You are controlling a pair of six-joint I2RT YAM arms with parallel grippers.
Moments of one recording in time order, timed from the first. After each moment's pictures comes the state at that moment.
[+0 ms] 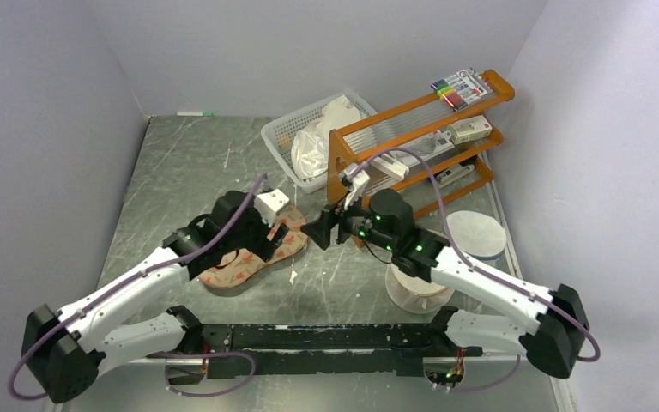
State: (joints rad) left arm -0.75 1.01 0.75 -0.41 -0.07 0.11; right arm 0.88 1.05 0.77 0.08 -0.11 0.31
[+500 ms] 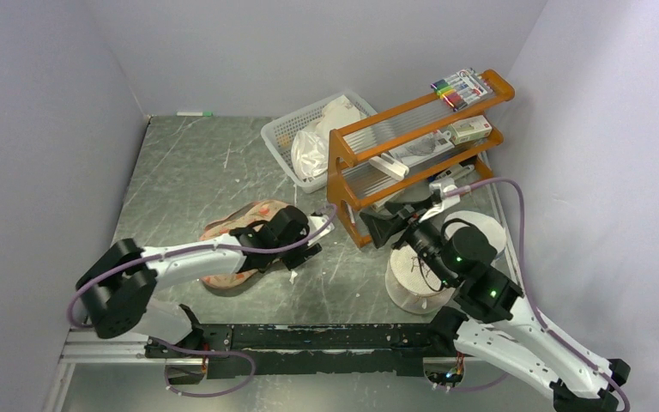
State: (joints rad) left arm -0.93 1.39 0.76 -0.18 -0.21 0.25; right arm 0.87 0.55 0.70 -0.13 0.24 0.34
